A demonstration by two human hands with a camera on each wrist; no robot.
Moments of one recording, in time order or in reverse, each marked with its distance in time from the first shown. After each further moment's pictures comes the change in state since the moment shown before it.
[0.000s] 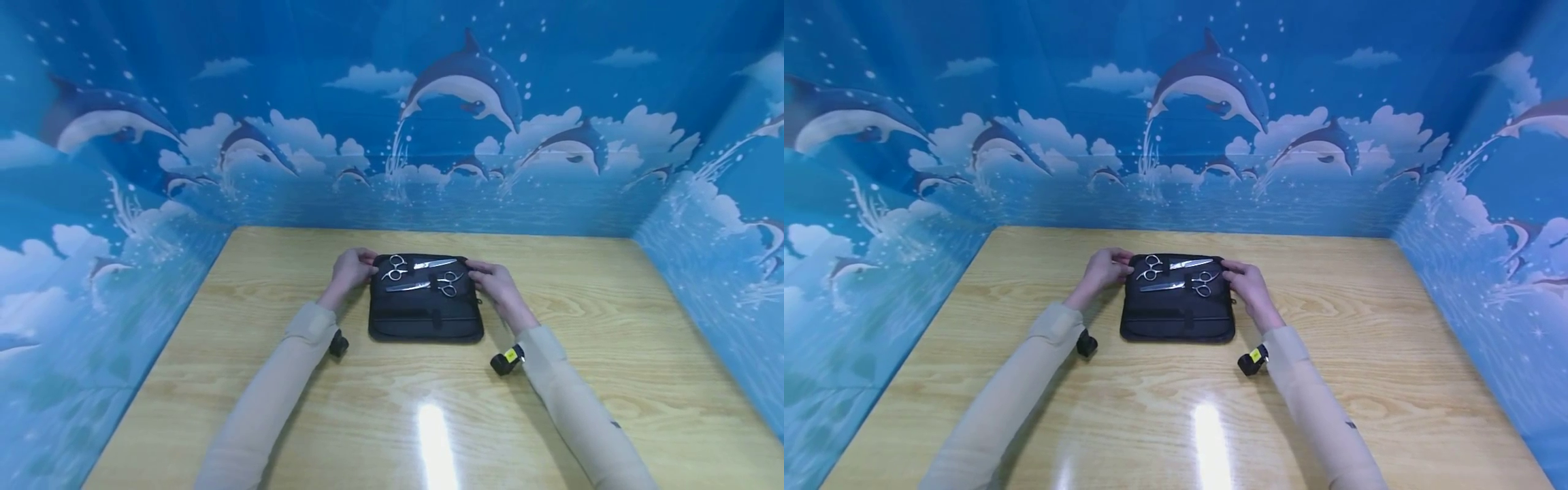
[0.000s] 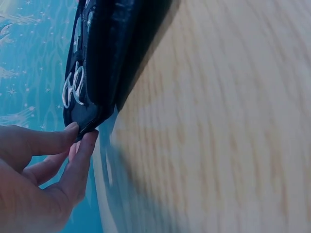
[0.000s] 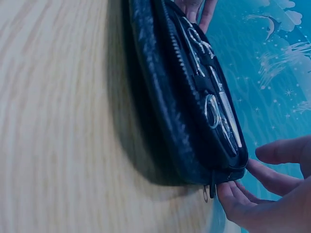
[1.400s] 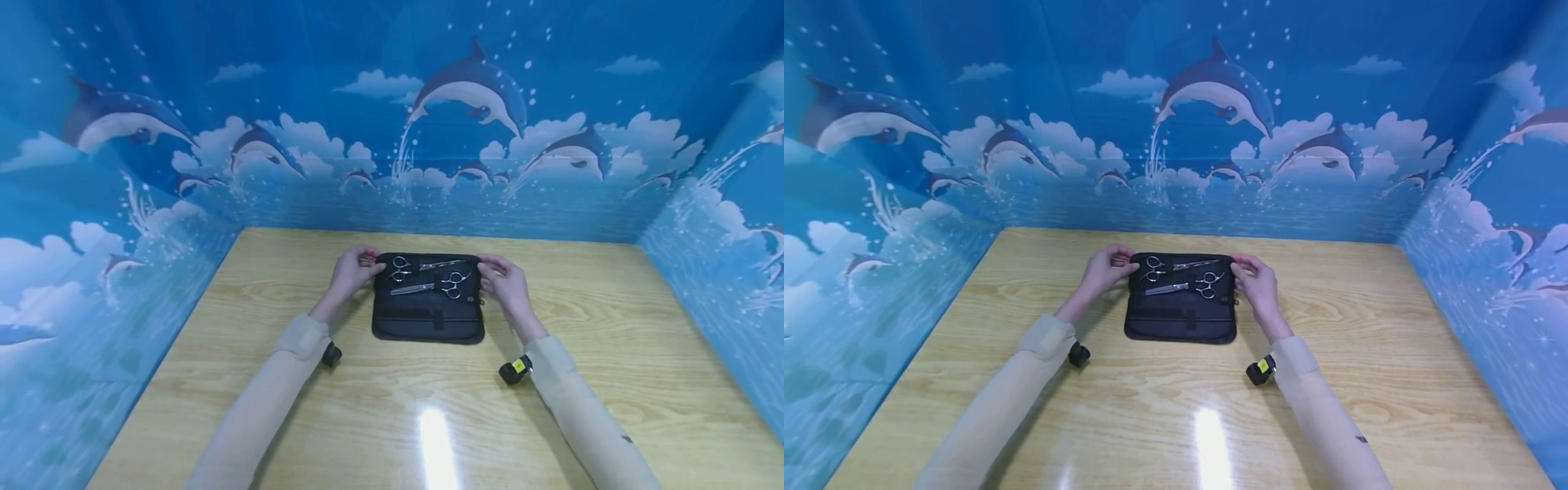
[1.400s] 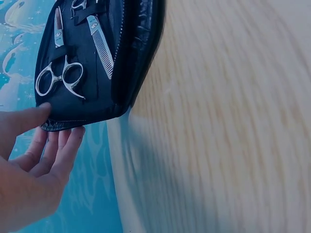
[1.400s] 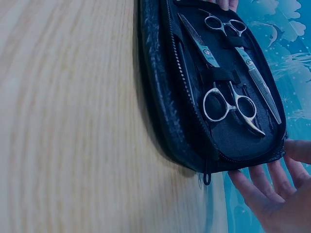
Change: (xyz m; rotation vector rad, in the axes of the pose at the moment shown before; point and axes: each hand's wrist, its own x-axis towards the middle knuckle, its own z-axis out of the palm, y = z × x) left_hand -0.022 -0.003 -0.014 -0.093 0.046 0.254; right_hand -0.013 -0.001 -0.003 0.116 0.170 -0.206
